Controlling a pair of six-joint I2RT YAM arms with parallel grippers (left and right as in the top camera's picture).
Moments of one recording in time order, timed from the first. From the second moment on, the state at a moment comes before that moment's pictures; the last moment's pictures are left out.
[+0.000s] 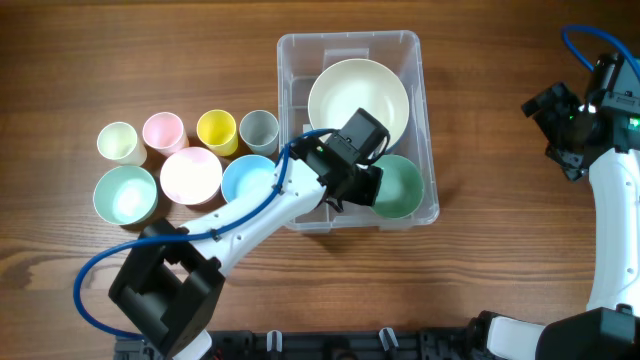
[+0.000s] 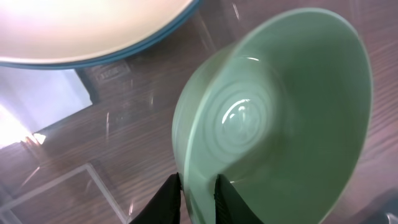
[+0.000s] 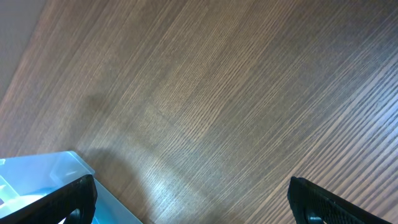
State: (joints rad) left arm -0.79 1.78 1.31 -0.70 0.15 -0.45; right arm -0.28 1.46 1.32 -0.93 0.04 0.70
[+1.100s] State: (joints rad) left arm 0.23 1.51 1.42 -1.30 -0.03 -0.73; right arm -0.28 1.46 1.32 -0.93 0.04 0.70
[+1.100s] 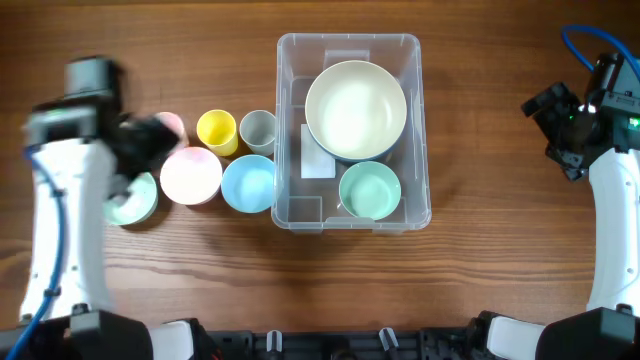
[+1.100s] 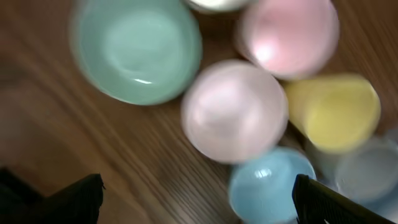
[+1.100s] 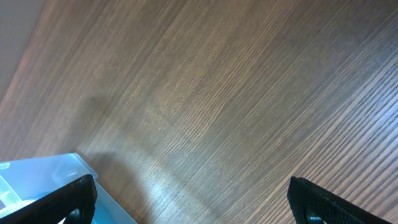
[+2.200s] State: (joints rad) left arm 0.60 1.46 0.87 -0.95 0.00 -0.89; right arm -0.28 1.46 1.32 -0.93 0.04 0.70
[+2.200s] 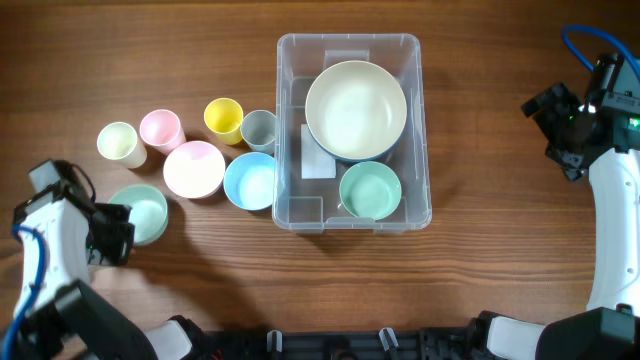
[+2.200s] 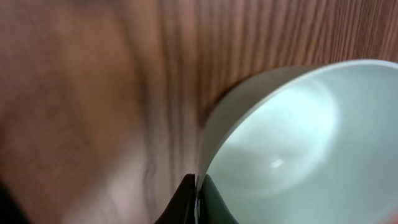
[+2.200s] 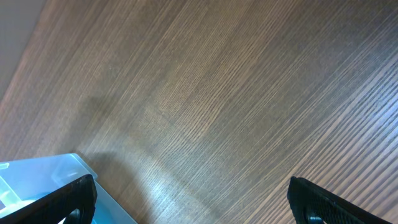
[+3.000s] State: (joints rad) left arm -0.53 1.34 1.12 -0.73 0.17 -0.55; right arm -0.28 1.46 1.32 -0.93 0.04 0.70
